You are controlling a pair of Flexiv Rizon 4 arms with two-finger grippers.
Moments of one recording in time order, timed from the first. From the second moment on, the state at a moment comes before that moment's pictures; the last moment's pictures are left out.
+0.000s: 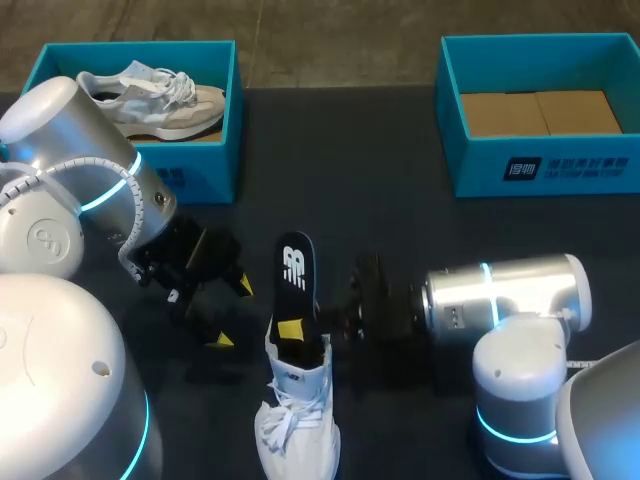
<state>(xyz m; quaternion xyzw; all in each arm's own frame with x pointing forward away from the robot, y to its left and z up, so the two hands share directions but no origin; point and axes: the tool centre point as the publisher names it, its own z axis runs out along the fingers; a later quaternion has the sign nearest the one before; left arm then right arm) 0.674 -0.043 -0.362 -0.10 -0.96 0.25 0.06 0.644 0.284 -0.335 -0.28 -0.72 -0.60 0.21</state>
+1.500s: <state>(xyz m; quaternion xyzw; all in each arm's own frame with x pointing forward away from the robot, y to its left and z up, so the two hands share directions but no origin) 0.674 -0.043 -0.362 -0.10 -0.96 0.25 0.06 0.635 0.281 -0.360 -0.34 -0.71 -0.56 0.26</state>
